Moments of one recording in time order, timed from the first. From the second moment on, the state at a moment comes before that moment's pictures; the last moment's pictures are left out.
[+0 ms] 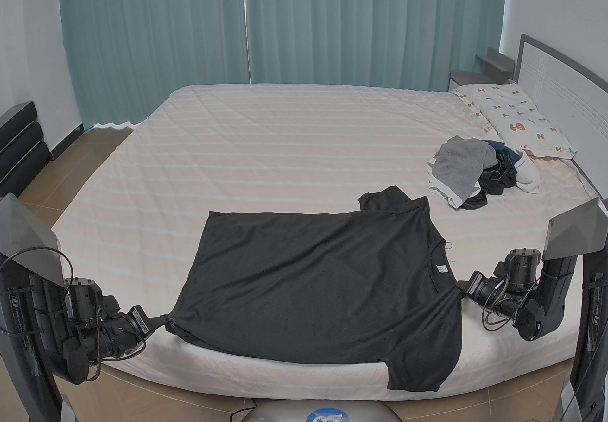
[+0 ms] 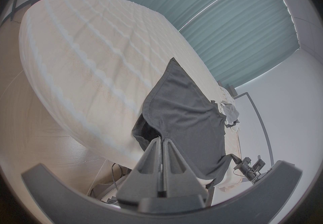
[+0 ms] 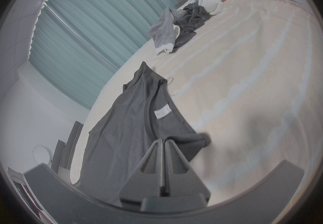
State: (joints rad) left arm 0.08 2.24 -0.04 -1.55 -0.41 -0.68; right arm 0.02 2.39 -0.43 -1.42 0.18 0.65
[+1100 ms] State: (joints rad) left arm 0.09 2.27 -0.02 -1.55 -0.41 -0.58; right arm -0.07 2.28 -0.31 -1.33 0.35 0.57
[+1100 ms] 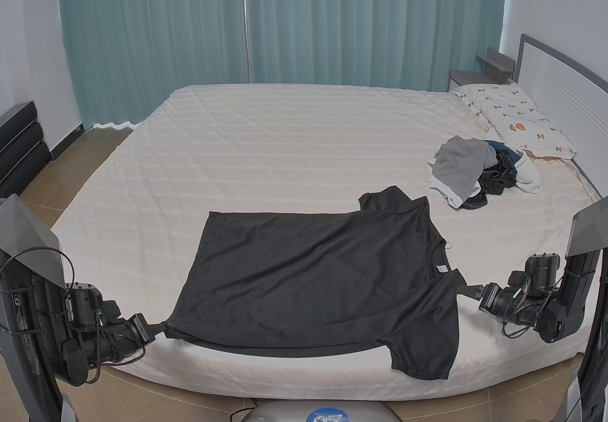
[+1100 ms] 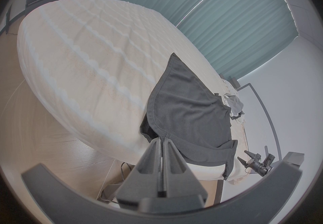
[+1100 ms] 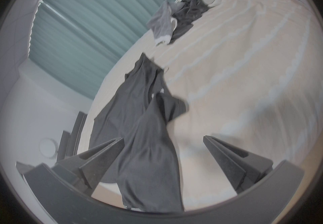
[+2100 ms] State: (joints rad) left arm 0.16 2.26 -0.02 -1.45 -0.48 -0.34; right arm -0.03 2.34 -0.06 -1.52 0.40 0.52
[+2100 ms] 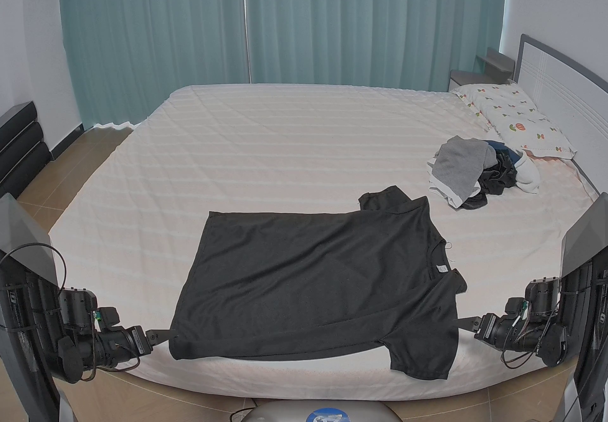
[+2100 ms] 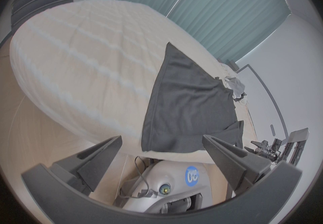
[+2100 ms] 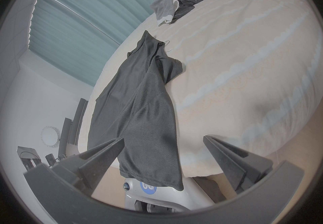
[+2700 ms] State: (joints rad) left arm 0.10 2.31 -0.06 -1.42 -0.48 -0.38; right arm -0.01 2.37 -0.04 -1.55 0.39 0.52
